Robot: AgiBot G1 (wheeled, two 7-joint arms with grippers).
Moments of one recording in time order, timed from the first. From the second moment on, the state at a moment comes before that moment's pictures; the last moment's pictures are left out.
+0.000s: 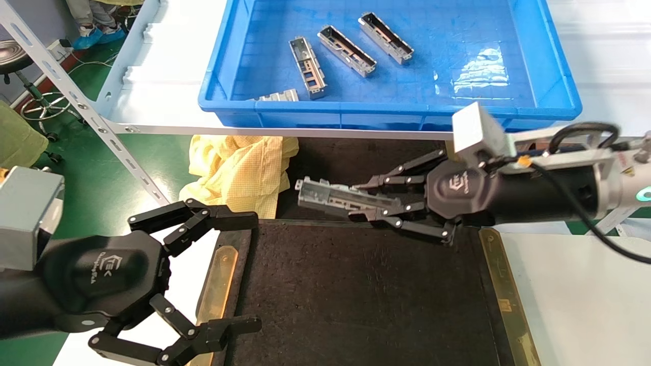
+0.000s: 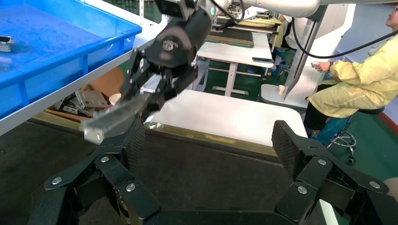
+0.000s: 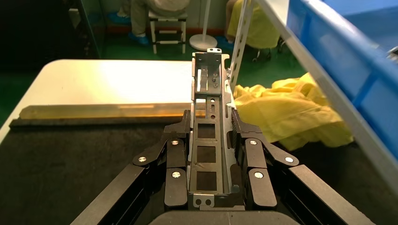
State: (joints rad) left arm -1.10 0.57 0.39 -1.26 0.66 1.45 -0.13; right arm 1.78 -0.96 -0.90 0.52 -0.93 -1.58 -0.11
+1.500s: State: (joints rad) left arm -1.10 0.57 0.39 -1.26 0.66 1.45 -0.13; right arm 1.61 -1.36 -1.05 0.28 -1.03 -1.09 -0.41
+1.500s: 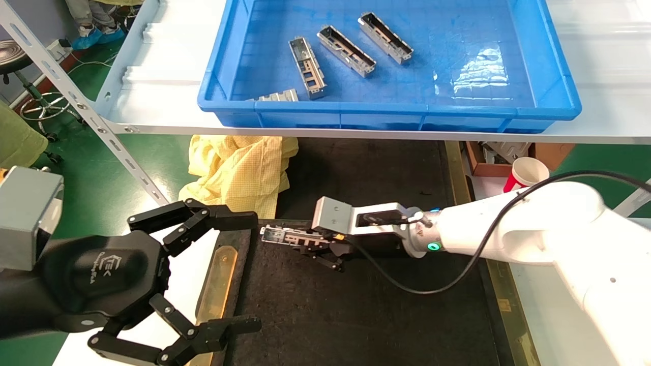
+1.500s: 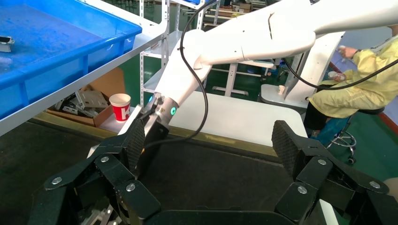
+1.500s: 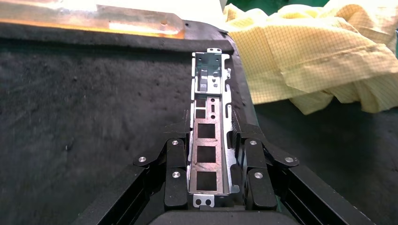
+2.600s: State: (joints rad) left arm -1.10 0.57 0.39 -1.26 0.66 1.45 -0.13; right arm 1.55 -1.36 -1.20 0.42 -0.94 -0.98 -0.33
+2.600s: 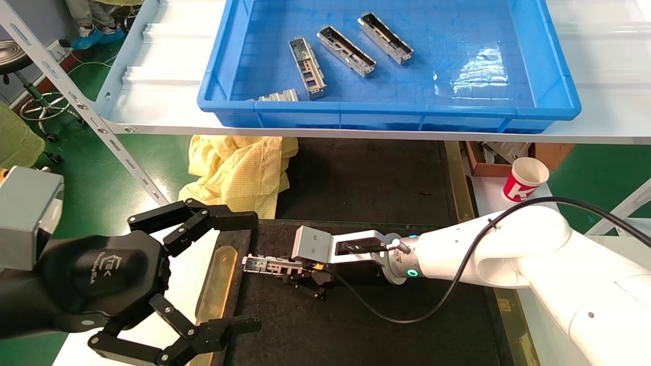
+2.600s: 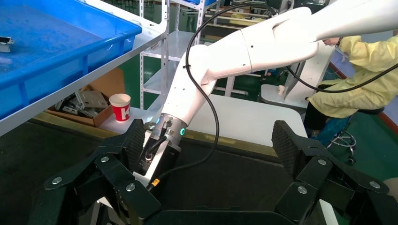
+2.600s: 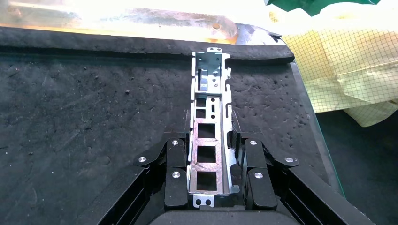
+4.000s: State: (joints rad) left arm -1.10 0.57 0.39 -1.25 0.66 1.45 -0.13; right arm 1.65 -1.30 -1.22 0.34 -0.77 -1.20 -0.35
